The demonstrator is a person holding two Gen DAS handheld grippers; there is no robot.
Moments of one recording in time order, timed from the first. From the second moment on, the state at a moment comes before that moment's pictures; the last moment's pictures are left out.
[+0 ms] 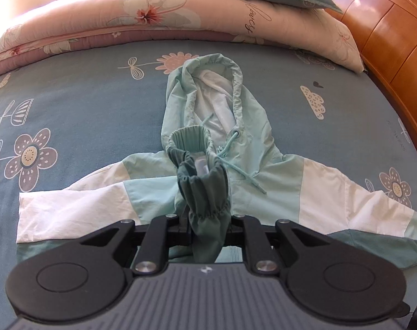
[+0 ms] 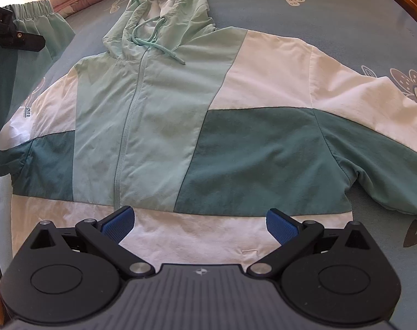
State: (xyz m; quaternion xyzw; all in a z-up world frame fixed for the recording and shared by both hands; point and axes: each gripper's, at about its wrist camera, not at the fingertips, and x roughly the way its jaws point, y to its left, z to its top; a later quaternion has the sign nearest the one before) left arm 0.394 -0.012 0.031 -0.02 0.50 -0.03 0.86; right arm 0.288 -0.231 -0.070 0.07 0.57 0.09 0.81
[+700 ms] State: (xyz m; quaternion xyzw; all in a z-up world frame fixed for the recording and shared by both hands) left arm 0.434 -0.031 0.039 0.13 0.58 -0.08 0.80; right arm 0.286 -0.247 -0.067 0.11 0.55 0.08 0.82
